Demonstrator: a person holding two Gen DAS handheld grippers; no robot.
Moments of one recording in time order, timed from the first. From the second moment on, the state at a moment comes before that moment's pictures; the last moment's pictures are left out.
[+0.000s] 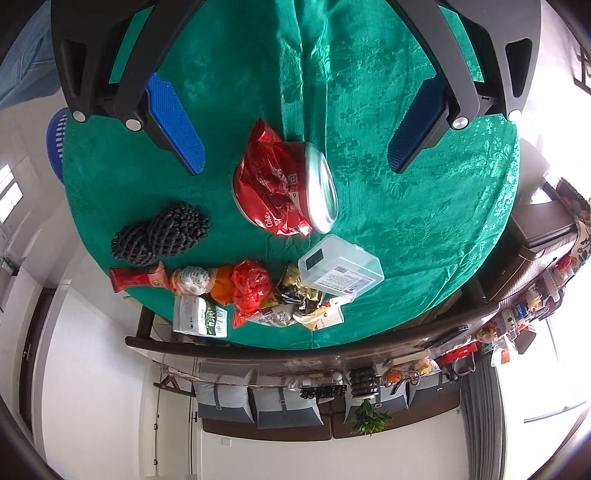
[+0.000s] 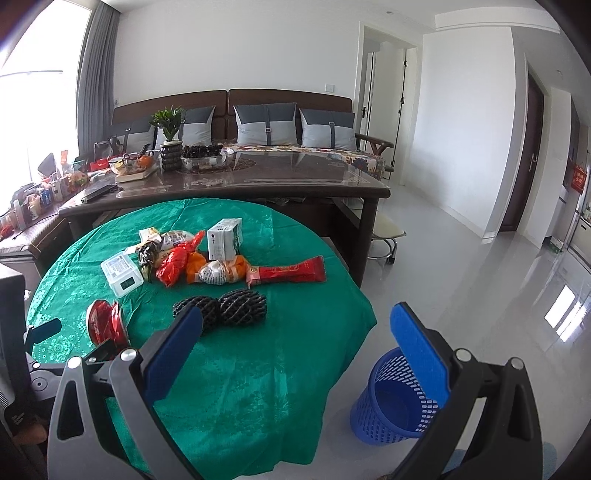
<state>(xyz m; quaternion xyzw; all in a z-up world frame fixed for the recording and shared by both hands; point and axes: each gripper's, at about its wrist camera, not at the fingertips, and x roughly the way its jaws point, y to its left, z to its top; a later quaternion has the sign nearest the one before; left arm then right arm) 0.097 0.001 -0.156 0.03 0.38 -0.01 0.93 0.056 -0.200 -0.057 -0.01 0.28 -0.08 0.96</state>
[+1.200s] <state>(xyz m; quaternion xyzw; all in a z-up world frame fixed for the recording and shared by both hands) 0.138 0.041 -0.176 -0.03 0.44 -0.07 0.89 0.203 -0.207 -0.158 0.01 0.46 0.32 0.82</state>
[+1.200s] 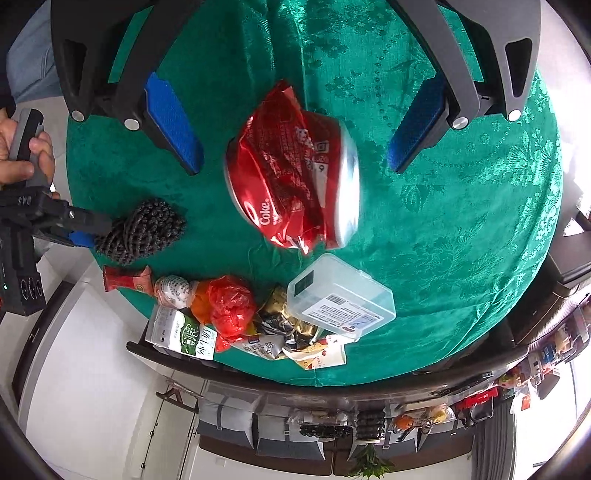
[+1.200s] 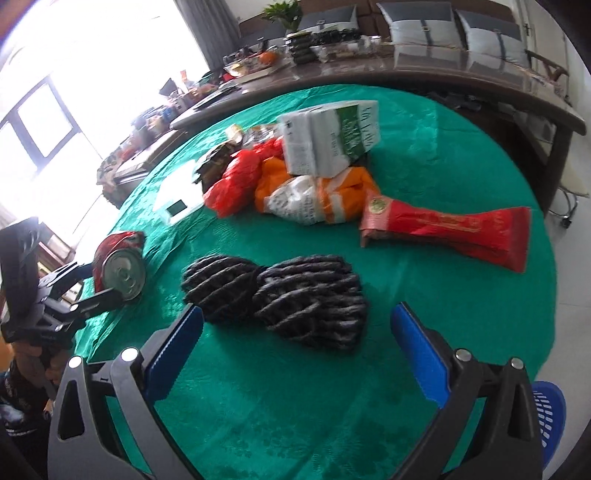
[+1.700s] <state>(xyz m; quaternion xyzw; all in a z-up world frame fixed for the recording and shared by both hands) 0.135 0.038 -0.175 -0.01 0.44 -0.09 0.89 0.172 -0.161 -0.124 -0.12 0.45 0.35 0.81</state>
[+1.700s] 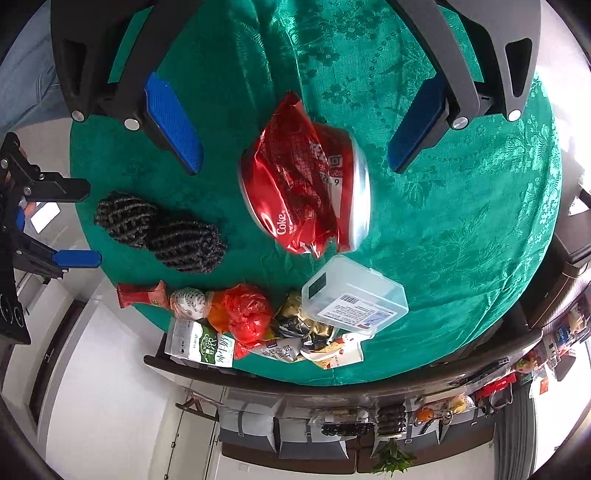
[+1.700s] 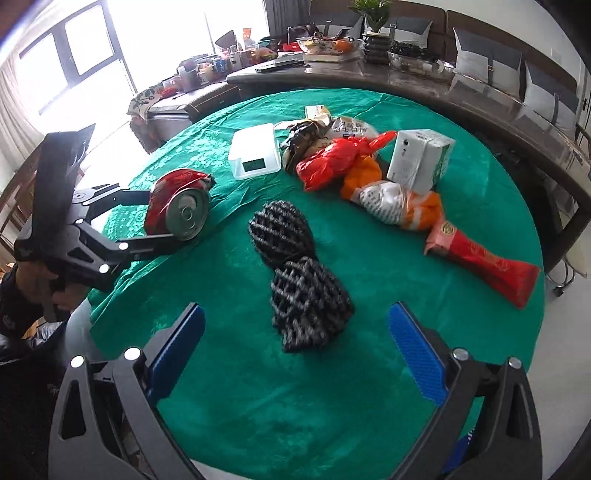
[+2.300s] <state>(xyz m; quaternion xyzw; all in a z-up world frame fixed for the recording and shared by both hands) 0.140 0.040 -0.161 -0.04 0.44 -0.13 0.89 0.197 -0.157 -0.122 -0.08 0.50 0.31 0.81</state>
